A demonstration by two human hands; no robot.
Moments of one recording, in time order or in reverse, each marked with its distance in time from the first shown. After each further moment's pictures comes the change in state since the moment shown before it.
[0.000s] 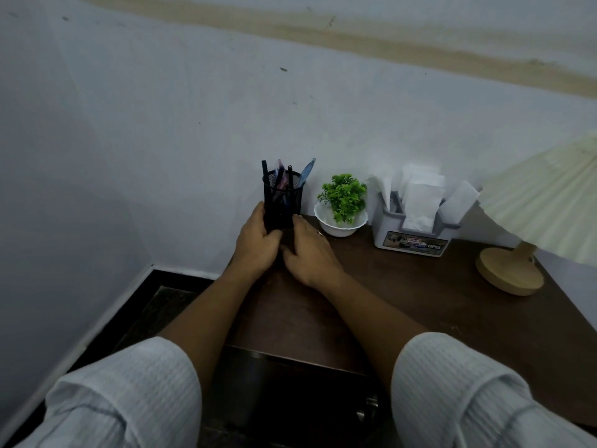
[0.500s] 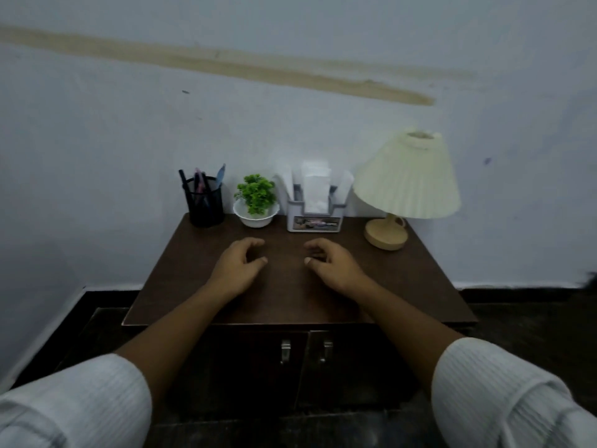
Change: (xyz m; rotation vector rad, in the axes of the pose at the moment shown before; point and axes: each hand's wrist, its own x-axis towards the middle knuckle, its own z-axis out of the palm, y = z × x) left_hand -0.090 0.055 0.065 0.283 -0.283 0.077; right_hand -0.166 0.082 -0.126 0.356 0.088 0.349
